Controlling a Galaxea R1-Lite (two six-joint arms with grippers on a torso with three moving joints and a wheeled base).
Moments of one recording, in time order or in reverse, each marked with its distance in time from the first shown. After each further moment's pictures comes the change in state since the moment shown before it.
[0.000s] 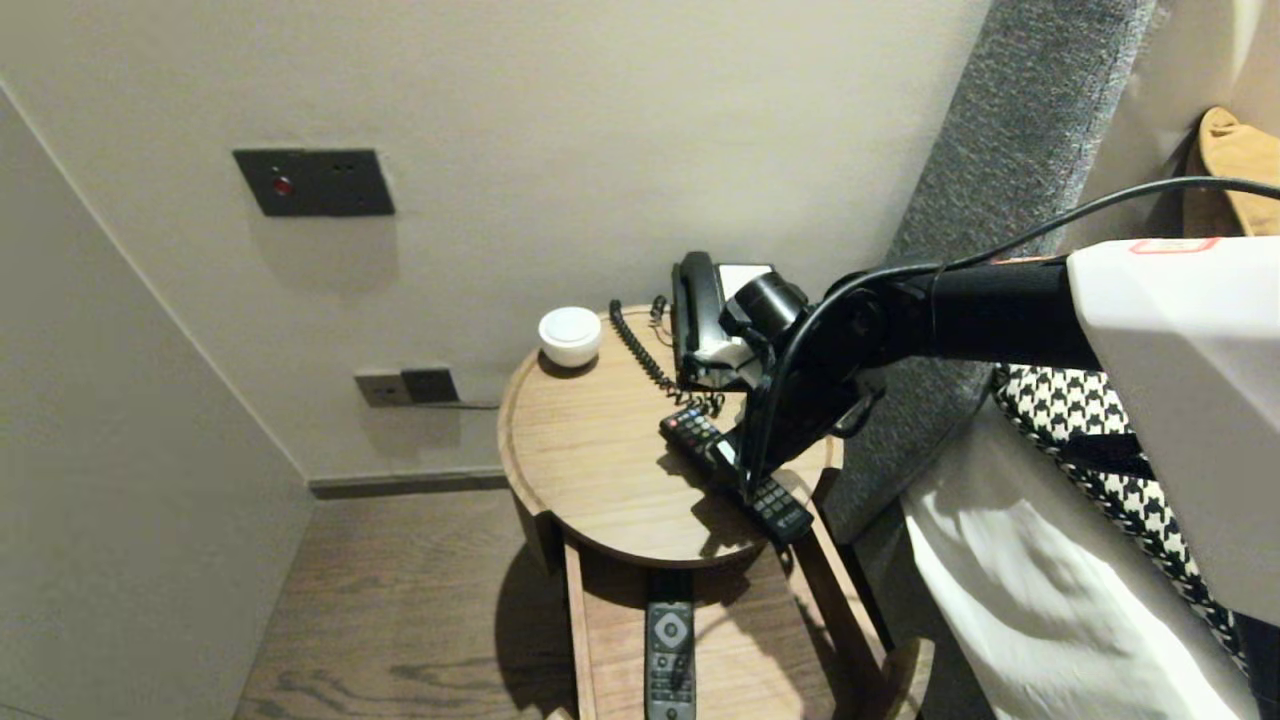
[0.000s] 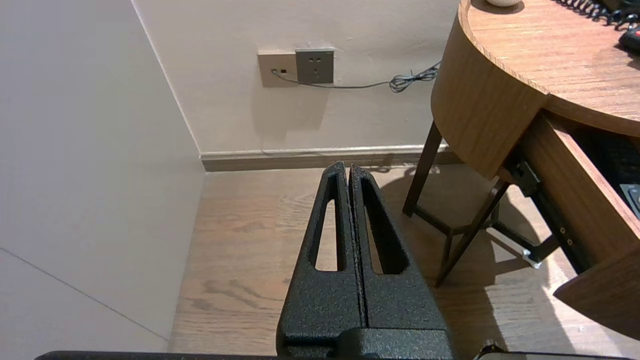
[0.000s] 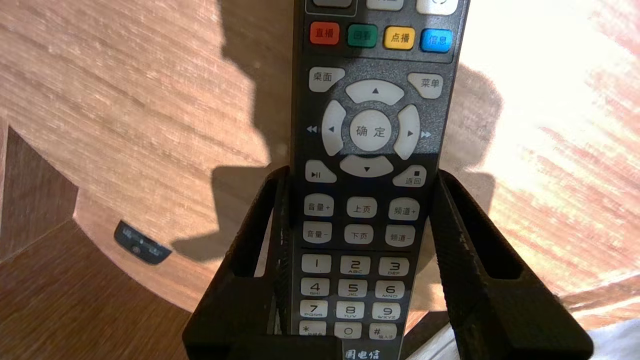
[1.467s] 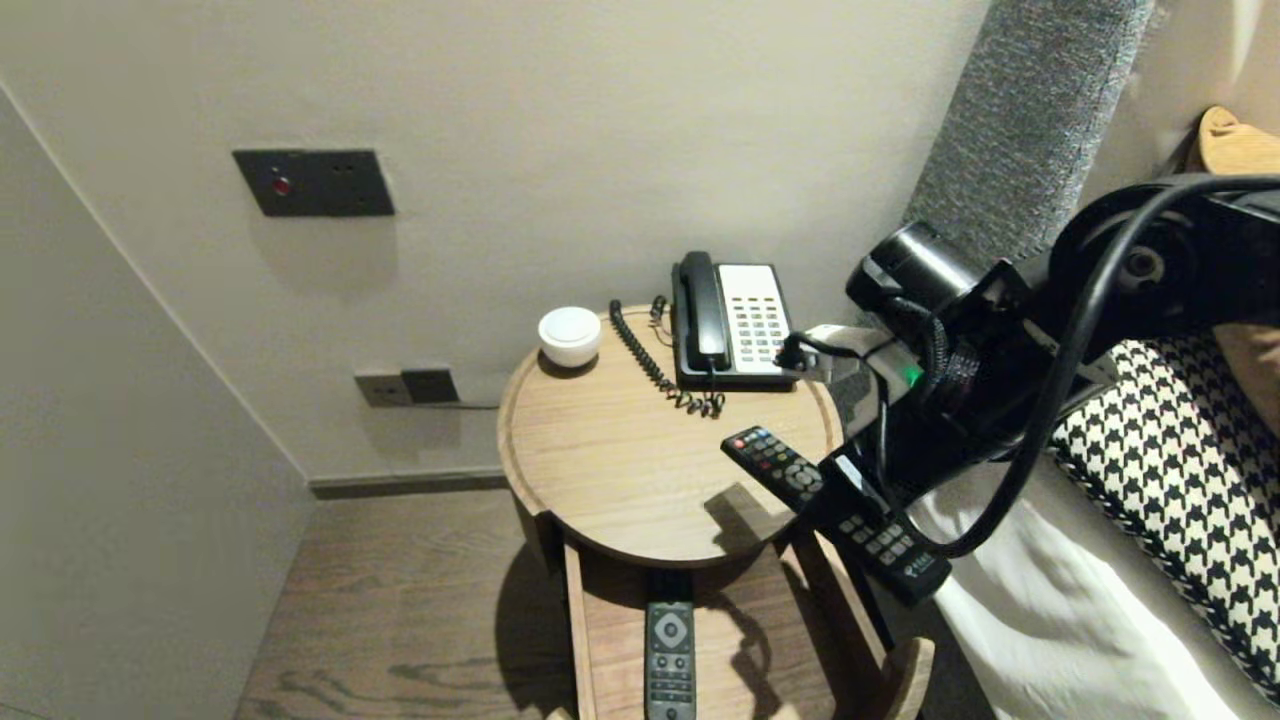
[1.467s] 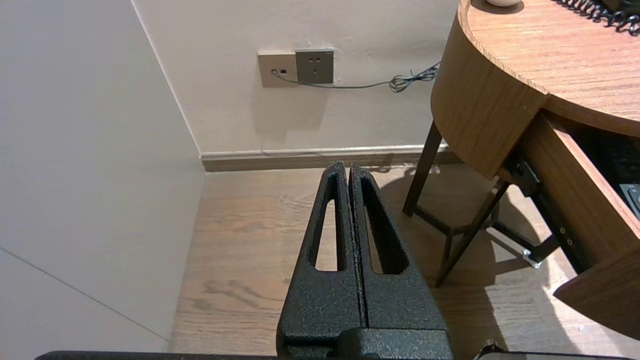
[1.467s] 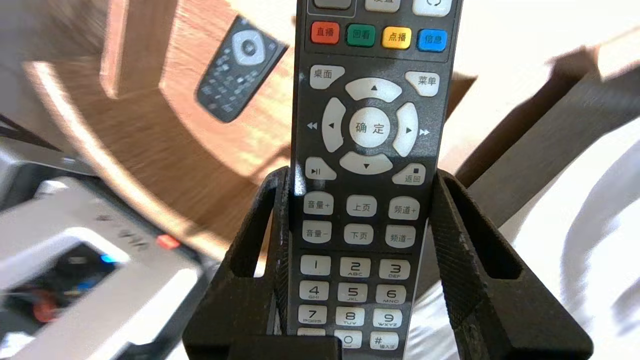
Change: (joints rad) left arm 0.000 0.000 0.000 0.000 0.000 0.000; right arm -0.011 -0.376 0.307 0.109 0.093 0.026
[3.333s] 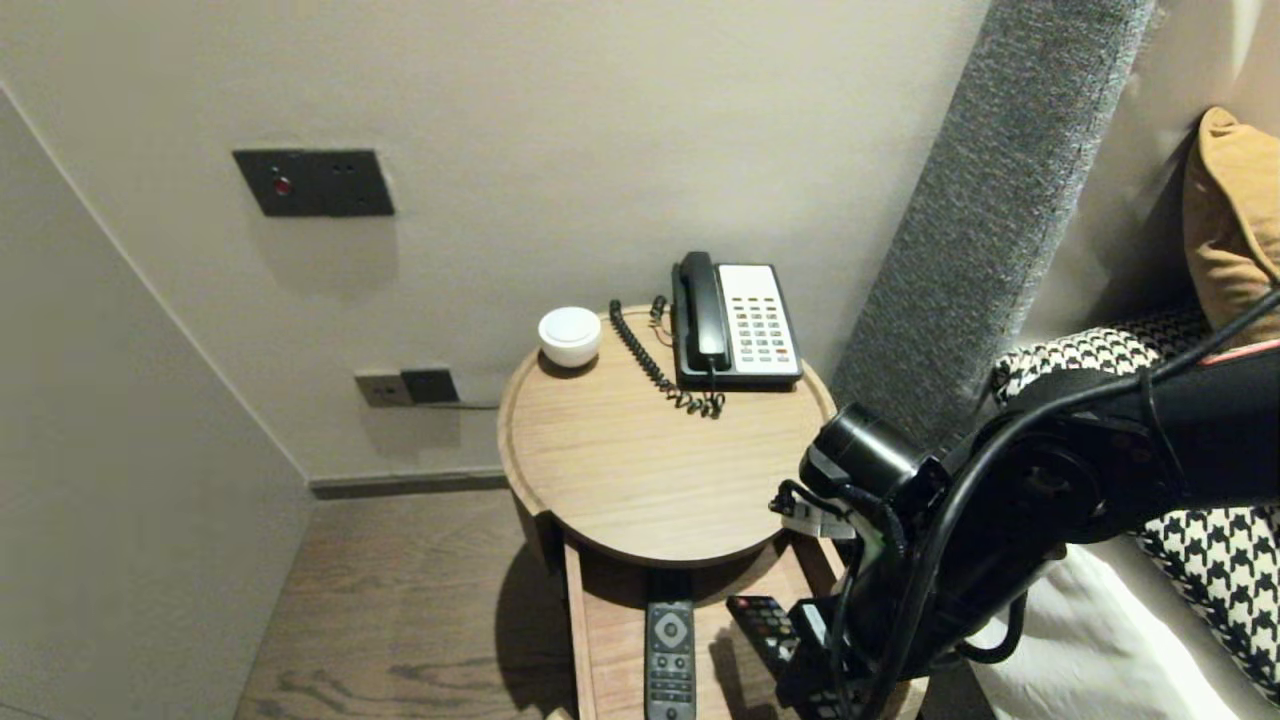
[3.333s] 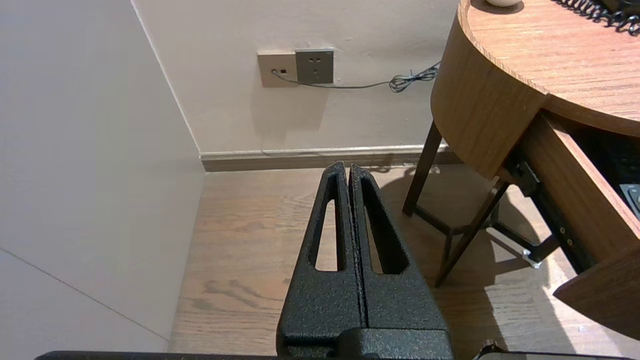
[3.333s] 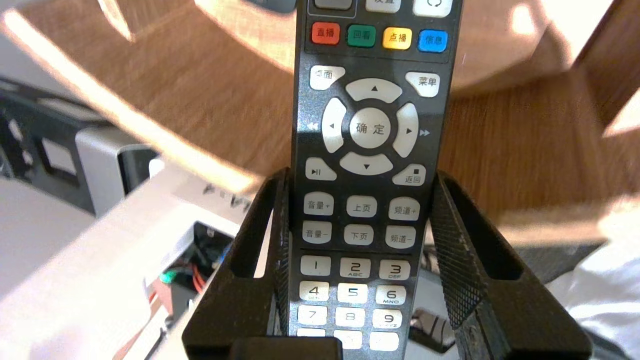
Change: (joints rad) left arm 0.000 0.000 0.000 0.000 0.000 0.000; right arm 0.123 -0.011 0.454 -0.218 0.151 0.532
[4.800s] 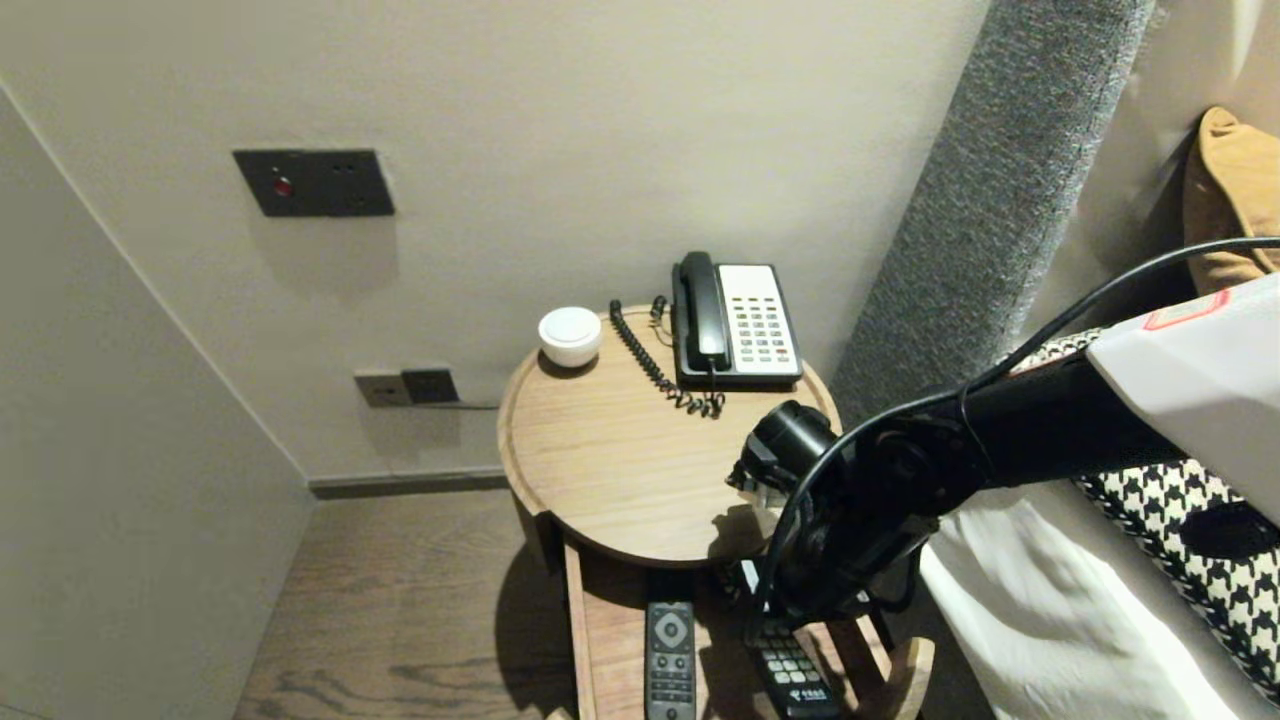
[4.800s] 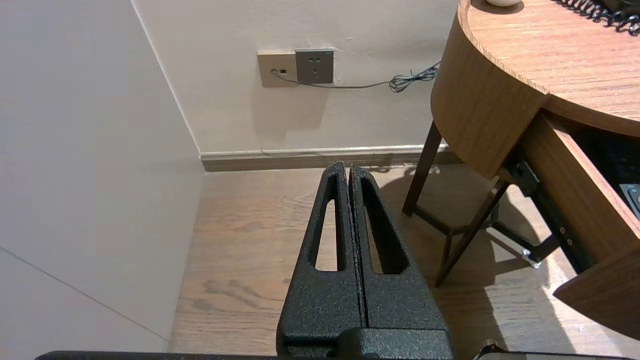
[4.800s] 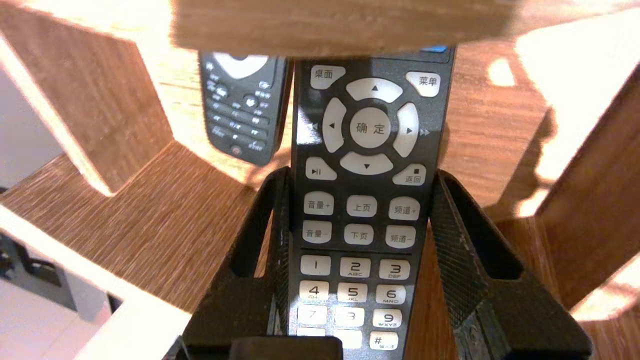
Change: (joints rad) left arm 0.000 0.000 0.000 0.000 0.000 0.000; right arm -0.040 0.218 -0.133 -0.140 -0.077 -0.007
